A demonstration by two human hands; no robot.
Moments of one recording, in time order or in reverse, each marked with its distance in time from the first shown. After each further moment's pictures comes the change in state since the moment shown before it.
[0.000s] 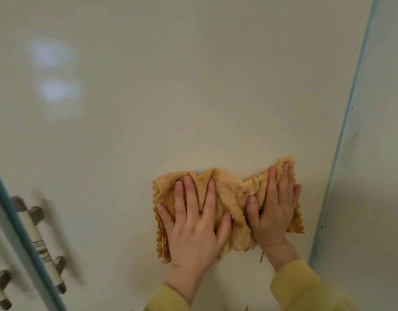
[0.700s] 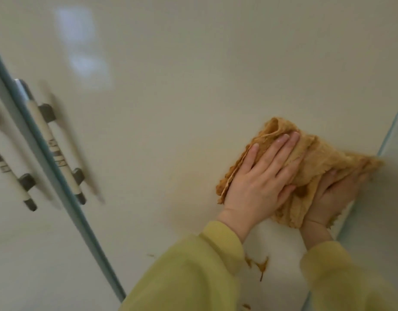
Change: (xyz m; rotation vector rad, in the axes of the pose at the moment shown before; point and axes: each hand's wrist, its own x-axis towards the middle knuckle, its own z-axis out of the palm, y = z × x) left_hand -0.036 0.036 0.018 0.001 -0.120 0.451; right_hand -0.080 0.042 -0.006 0.076 -0.007 0.632
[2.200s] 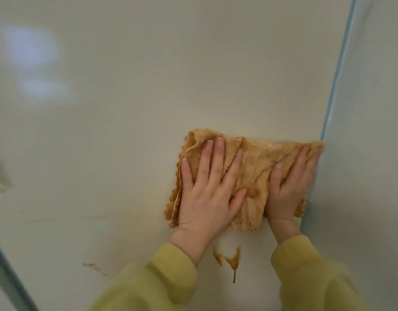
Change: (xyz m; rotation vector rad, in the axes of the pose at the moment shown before) left_hand -0.066 0.033 0.045 0.044 0.121 -0.155; right_hand -0.030 0.043 -0.006 0.020 0.003 -0.221
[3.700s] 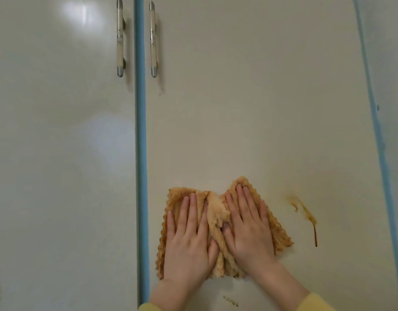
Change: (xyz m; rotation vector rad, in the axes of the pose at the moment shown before) left_hand -0.281 -0.084 0.026 0.056 0.026 -0.135; right_hand -0.271 -0.044 0.027 -0.060 -0.230 -0.706
